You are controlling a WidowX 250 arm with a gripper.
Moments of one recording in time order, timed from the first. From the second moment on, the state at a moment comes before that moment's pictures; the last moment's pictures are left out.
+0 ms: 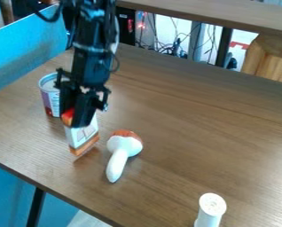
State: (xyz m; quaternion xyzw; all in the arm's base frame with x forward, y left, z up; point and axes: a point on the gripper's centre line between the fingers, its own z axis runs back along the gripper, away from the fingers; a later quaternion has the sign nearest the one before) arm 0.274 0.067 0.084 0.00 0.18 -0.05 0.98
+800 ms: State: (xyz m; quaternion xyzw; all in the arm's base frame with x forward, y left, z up) arm 0.367 0.031 0.188 -0.02 0.01 -0.11 0.99
